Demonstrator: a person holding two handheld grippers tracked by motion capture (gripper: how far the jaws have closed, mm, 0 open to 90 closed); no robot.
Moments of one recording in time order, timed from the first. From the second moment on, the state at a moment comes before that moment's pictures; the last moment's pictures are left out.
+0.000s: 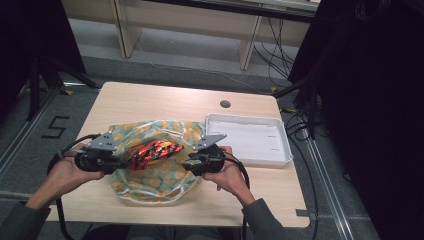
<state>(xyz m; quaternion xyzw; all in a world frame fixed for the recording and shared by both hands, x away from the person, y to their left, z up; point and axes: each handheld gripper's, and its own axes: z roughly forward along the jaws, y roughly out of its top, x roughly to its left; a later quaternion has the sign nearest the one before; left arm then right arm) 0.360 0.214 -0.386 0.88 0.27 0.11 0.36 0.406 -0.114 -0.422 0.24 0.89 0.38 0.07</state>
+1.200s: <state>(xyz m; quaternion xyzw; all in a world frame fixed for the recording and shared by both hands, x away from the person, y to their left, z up) 0.356 0.230 -0.373 0.85 0.30 0.08 0.42 0.414 -0.084 -0.395 0.19 0.86 0.47 0.05</state>
